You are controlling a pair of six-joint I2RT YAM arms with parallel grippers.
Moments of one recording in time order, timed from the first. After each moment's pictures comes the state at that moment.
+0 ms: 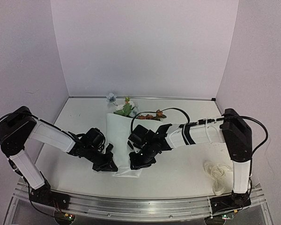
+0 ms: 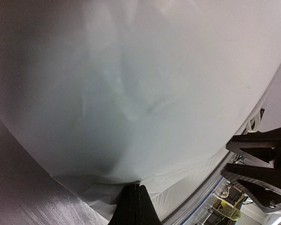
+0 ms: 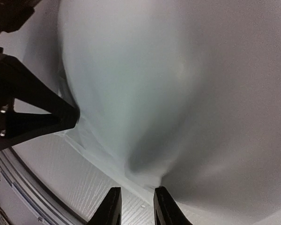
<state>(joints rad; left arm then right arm) -0.78 1.66 0.66 -0.04 0.52 -0.89 1.09 2.05 1.43 -0.53 -0.16 0.66</state>
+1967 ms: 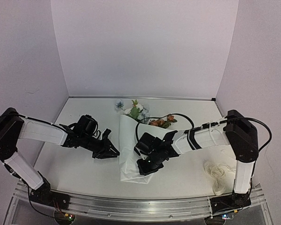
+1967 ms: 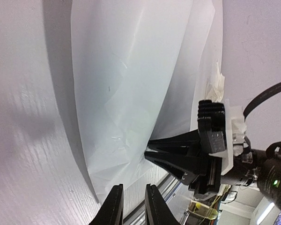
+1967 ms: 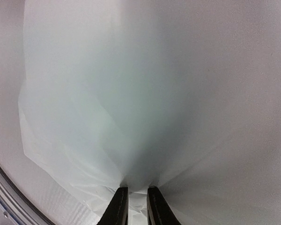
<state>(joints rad) -0.67 1.54 0.71 0.00 0.64 -0.89 1.10 1.98 1.24 -0.47 -0.10 0.59</state>
